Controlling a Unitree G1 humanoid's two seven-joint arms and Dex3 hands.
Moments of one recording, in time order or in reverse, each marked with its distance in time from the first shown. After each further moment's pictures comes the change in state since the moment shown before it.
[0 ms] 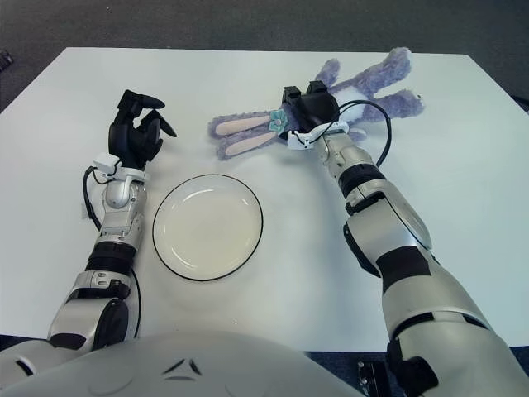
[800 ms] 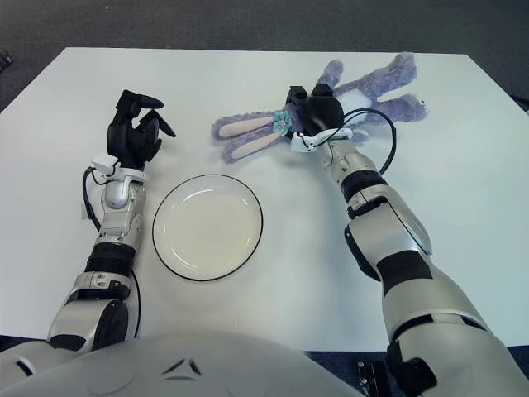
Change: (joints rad) left arm 0.004 0.002 0.002 -0.011 -0.003 0.006 0.000; right arm 0.015 -0.001 -0.045 -0.013 0.041 -0.045 -0.013
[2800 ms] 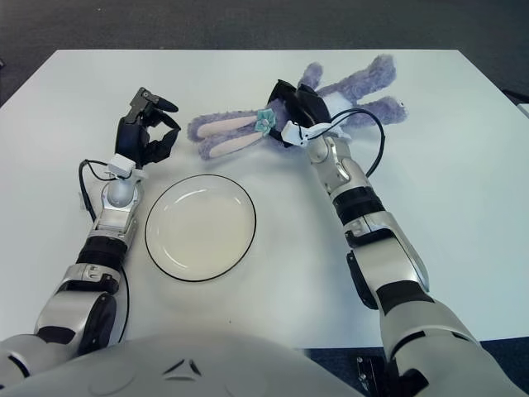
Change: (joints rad) left arm -0.023 0.158 -0.140 0.076 0.658 -0.315 0.405; right arm 0.152 0.088 -0.182 -0.504 0.153 0.199 0.391
